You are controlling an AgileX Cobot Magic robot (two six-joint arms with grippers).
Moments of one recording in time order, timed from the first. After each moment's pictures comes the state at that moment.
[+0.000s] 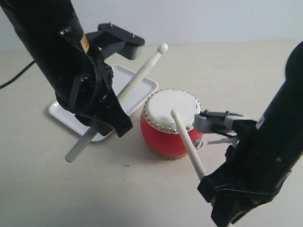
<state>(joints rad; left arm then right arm) -0.81 1.61 -1.31 -0.06 1.18 0.08 0.53 1.48 -0.72 0.55 1.08 -0.23</state>
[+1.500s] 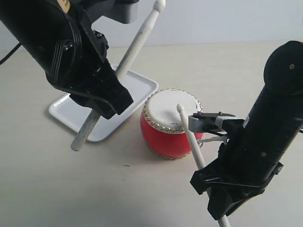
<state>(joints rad) -0.81 1.54 -1.38 -0.12 1.22 0.08 0.53 1.58 -0.76 0.52 1.04 -0.22</state>
